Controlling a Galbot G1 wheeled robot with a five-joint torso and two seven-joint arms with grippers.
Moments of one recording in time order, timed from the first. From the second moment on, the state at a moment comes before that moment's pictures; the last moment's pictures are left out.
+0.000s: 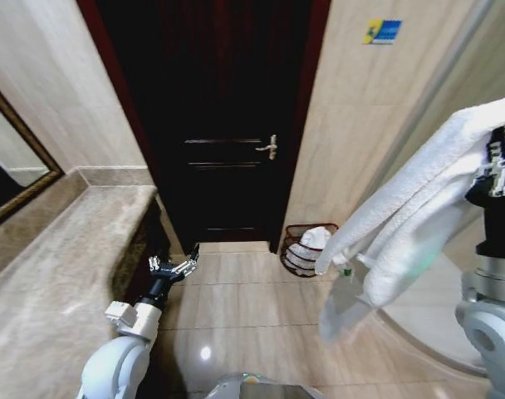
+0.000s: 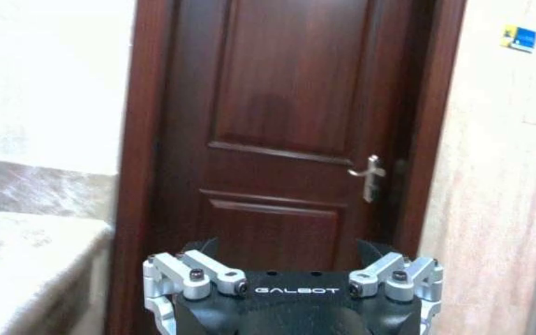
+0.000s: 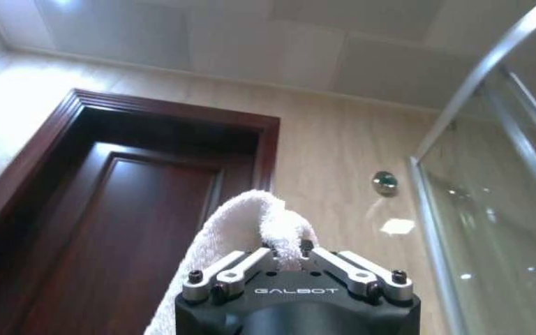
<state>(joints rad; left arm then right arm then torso) 1.72 -1.40 -0.72 -2.35 -0.38 0.11 0.16 -1.43 1.00 1.07 2.50 0.63 0.14 0.16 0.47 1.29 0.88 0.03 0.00</state>
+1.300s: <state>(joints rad) 1.72 -1.40 -0.72 -2.35 -0.38 0.11 0.16 -1.43 1.00 1.07 2.50 0.63 0.14 0.16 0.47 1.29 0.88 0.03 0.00</state>
